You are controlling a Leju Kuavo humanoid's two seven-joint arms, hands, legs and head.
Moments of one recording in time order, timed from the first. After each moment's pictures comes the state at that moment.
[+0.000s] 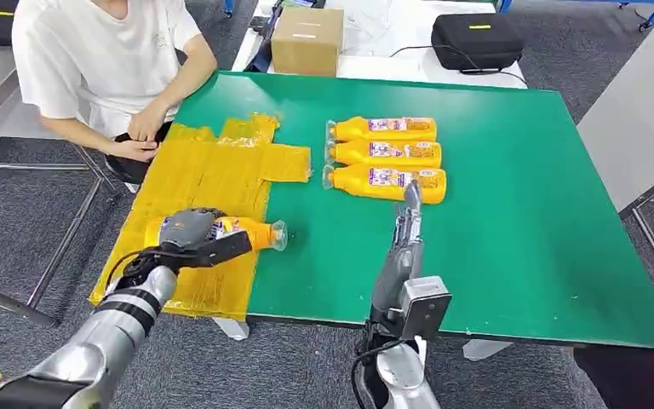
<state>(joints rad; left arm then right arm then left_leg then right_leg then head) -0.61 0.03 -0.18 -0.52 -1.04 0.06 -0.27 -0.10 0.28 0.41 -1.41 0.09 -0.37 -0.66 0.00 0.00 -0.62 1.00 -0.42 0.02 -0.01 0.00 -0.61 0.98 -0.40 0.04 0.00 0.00</state>
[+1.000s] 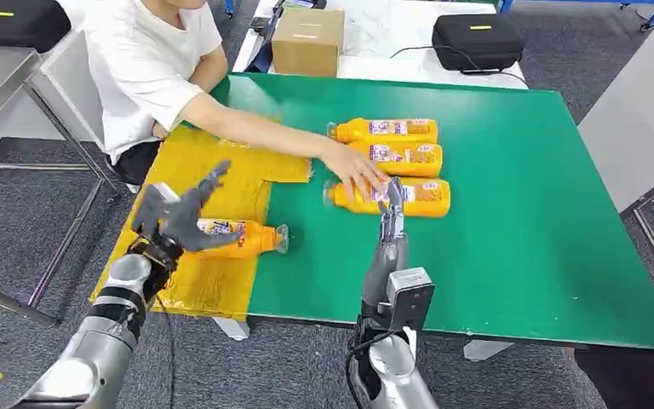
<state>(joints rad) -0.49 -0.04 -0.02 -0.89 -0.12 -0.36 -0.49 -0.15 0.30 0.40 -1.31 0.09 -0.36 -0.70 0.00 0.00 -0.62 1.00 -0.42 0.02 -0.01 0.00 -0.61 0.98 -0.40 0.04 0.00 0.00</state>
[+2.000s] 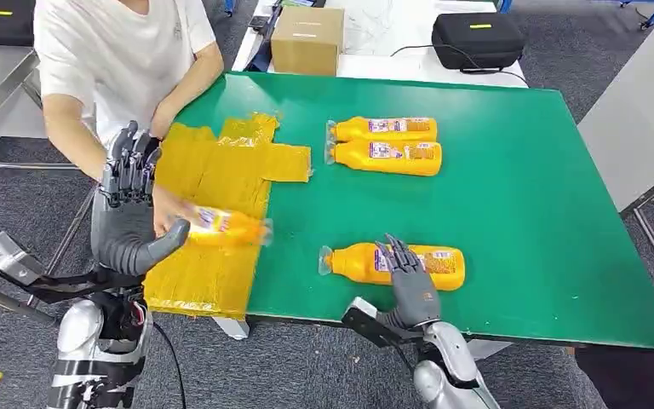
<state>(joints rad) -0.14 -0.13 -0.04 -1.64 0.26 -0.34 -0.44 -0.16 -0.01 0.40 -1.09 1.04 -0.37 -0.22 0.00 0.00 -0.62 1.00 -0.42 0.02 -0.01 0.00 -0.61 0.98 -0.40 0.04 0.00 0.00</state>
